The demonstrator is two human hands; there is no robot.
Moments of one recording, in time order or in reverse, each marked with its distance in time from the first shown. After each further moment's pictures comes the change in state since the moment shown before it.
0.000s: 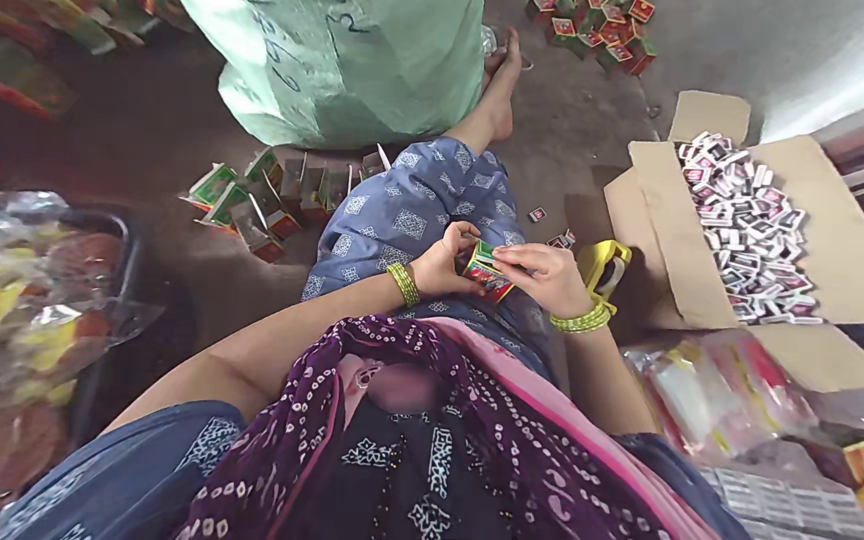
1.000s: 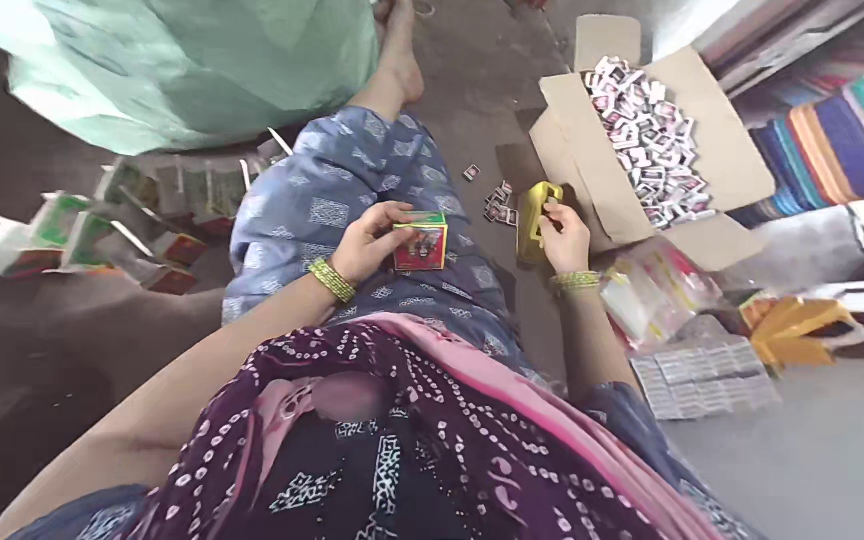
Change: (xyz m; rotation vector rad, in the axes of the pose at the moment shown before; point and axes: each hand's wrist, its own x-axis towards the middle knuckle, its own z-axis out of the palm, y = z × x) left_hand -0.006 0.006 -0.001 -0.004 0.107 -0.015; right_hand -0.113 0.042 -0.073 -0.361 0.389 0.968
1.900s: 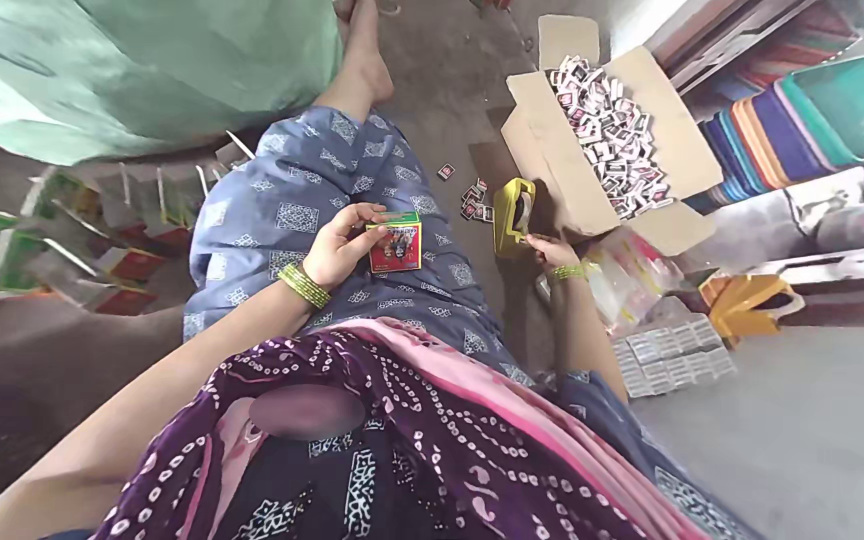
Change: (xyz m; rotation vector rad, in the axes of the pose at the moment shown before) left_hand 0.002 -0.007 -0.001 -0.046 -0.014 -0.017; right_hand 0.006 0.088 -0.008 0.399 -0.112 0.665
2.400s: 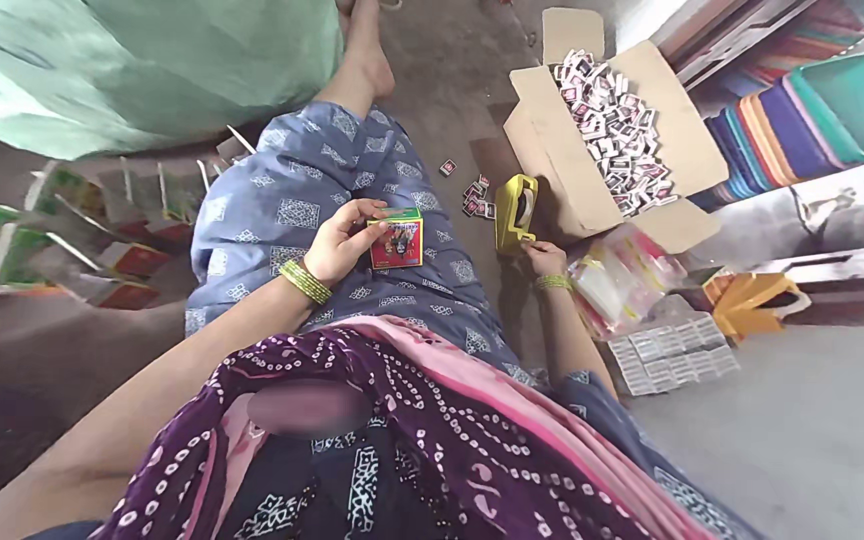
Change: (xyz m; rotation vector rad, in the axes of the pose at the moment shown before) left_hand -0.002 0.003 0.002 -0.021 0.010 -0.025; right_hand -0.024 0.012 0.022 -0.395 0.201 -0.111
